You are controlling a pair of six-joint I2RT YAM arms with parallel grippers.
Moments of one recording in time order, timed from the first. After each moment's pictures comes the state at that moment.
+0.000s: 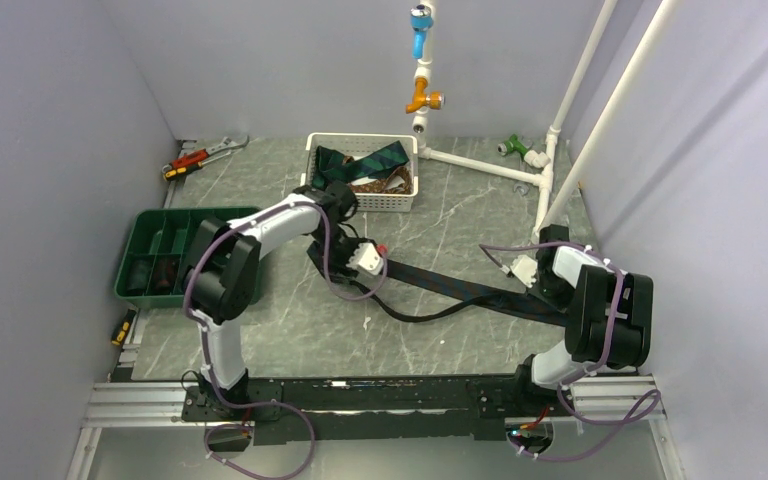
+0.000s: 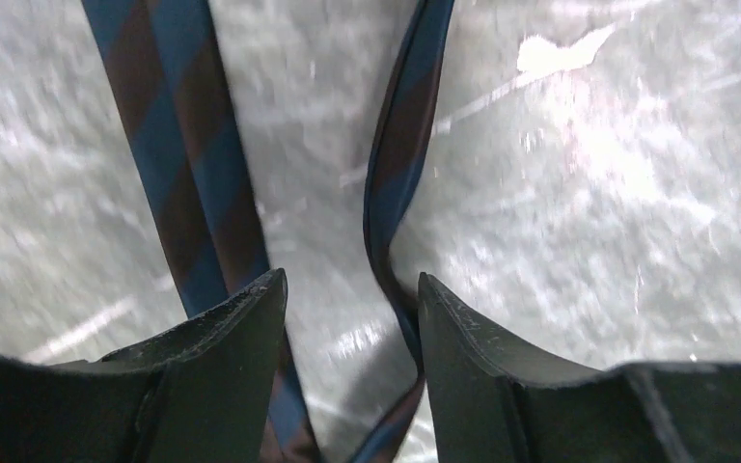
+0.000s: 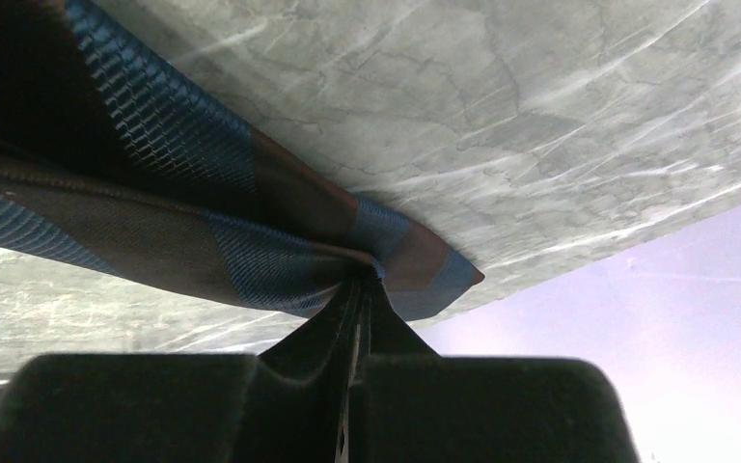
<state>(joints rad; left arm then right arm) -0.50 1.92 1.39 -0.96 0.58 1.52 -0.22 1.52 0.71 -0.65 0.32 -1.08</state>
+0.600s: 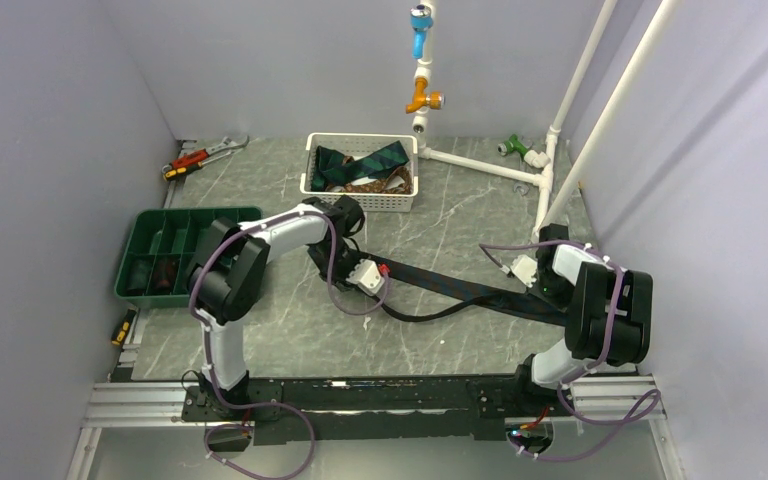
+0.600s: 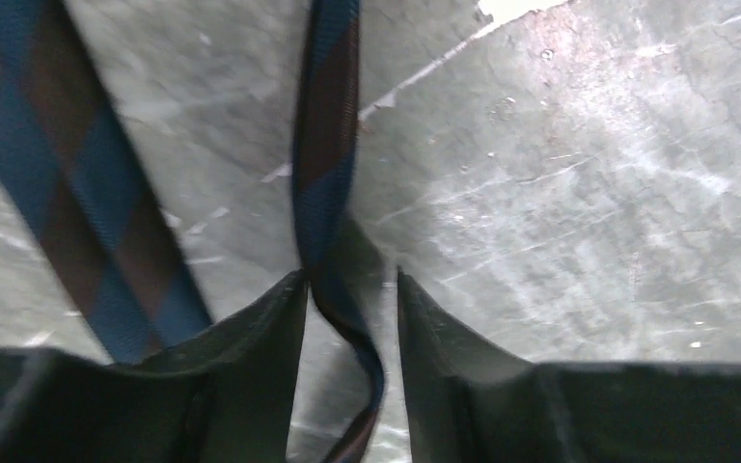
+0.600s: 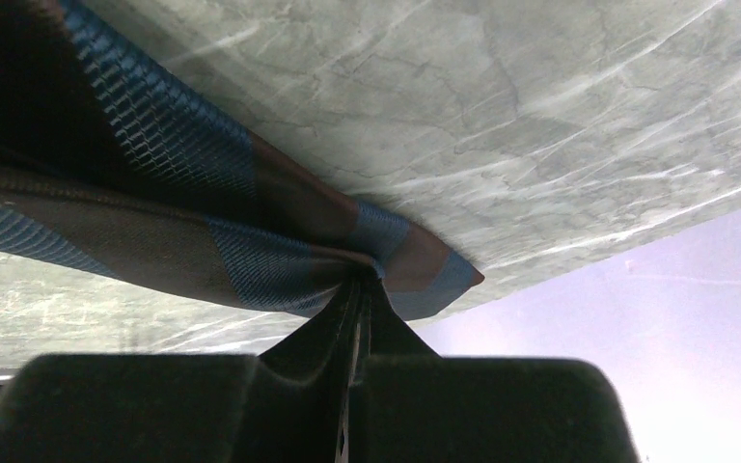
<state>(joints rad) -0.59 1.93 1.35 -0.93 0.47 1.55 -0.22 1.54 0.72 -0.66 0.33 -1.08</state>
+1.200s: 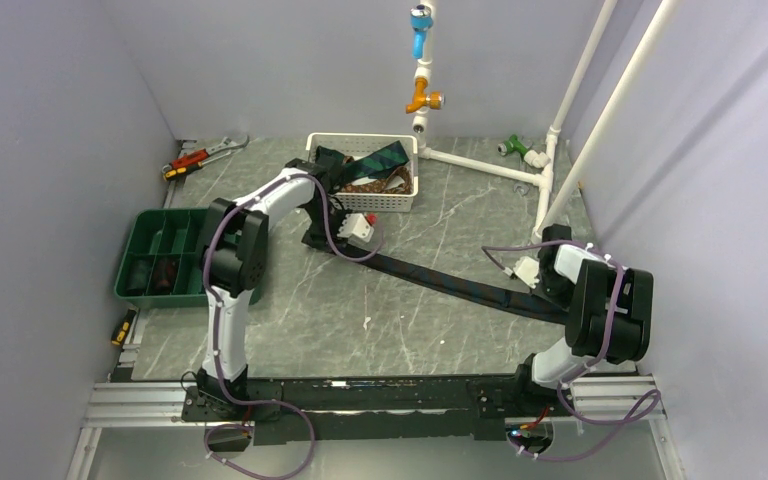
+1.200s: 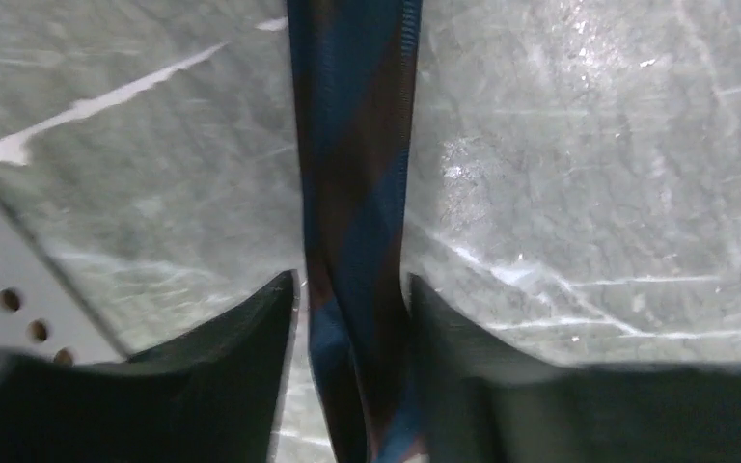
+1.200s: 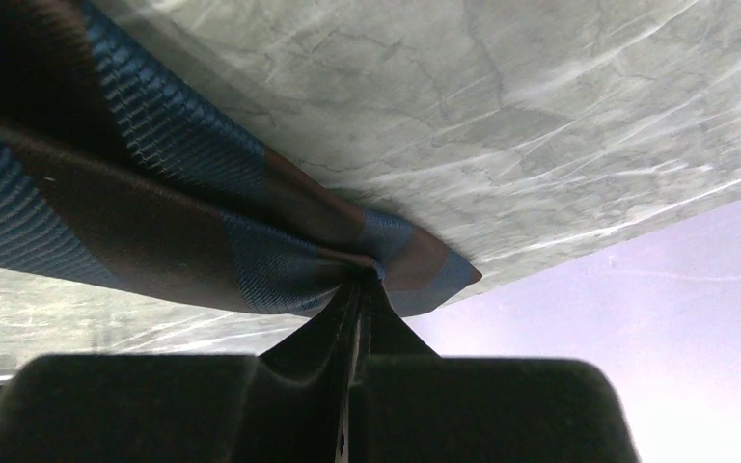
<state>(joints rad) -0.41 2.12 1.71 -1.07 0.39 1.51 -0.24 1.55 0.72 -0.63 0.36 -1.14</state>
